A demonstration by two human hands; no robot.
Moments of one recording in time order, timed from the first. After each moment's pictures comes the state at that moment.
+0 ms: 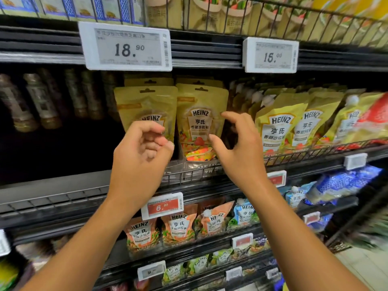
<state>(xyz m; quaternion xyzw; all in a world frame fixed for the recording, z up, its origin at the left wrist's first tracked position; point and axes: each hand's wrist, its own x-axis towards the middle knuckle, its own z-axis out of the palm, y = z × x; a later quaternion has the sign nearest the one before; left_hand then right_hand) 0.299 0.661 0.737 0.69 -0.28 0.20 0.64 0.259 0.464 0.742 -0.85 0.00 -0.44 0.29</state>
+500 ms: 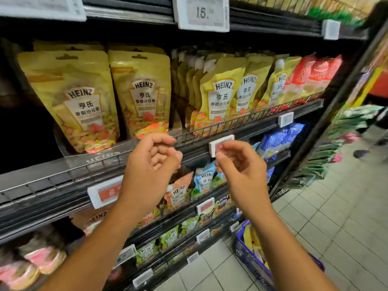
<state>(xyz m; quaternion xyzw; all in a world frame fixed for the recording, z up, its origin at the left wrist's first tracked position) 0.256 0.601 0.688 0.61 -0.36 -0.05 0.70 0.140 0.451 0.679 -0.73 0.16 -0.41 0.52</state>
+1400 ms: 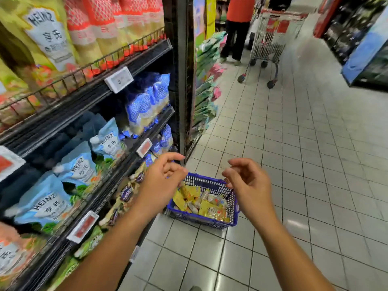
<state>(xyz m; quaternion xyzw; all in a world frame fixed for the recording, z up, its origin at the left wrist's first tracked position) 0.066 0.305 0.581 0.59 -0.46 -0.40 0.53 -0.134 0.276 0.588 -0.57 0.49 -0.49 0.44</state>
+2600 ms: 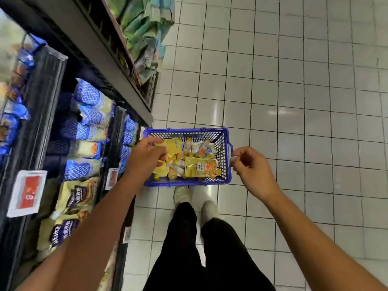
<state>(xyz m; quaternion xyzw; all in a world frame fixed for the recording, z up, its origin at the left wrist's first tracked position) 0.068 -0.026 0.298 0.72 -0.32 -0.55 0.27 -0.207 0.016 0.336 -0.45 0.70 -0.24 0.50</state>
